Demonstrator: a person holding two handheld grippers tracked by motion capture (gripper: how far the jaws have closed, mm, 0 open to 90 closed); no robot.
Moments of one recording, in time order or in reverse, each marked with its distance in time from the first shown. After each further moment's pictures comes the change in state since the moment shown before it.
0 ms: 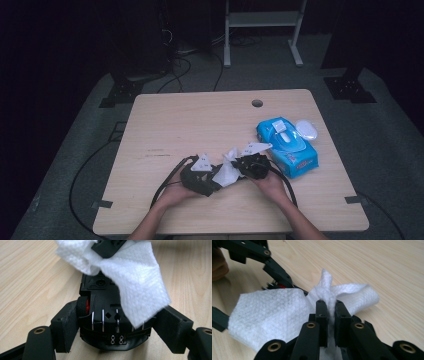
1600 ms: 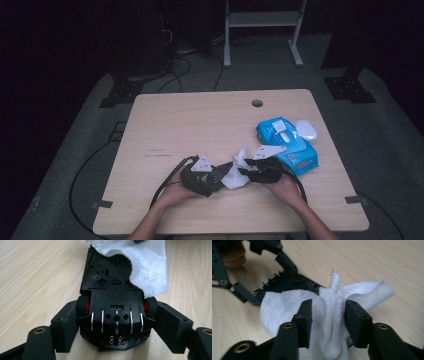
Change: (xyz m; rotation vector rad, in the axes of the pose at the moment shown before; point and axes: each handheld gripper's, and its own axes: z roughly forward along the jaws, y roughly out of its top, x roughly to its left) left arm 0.000 -0.001 0.001 0.010 -0.004 0.006; right arm -0.008 -0.014 -0.031 -0.004 0.058 -0.045
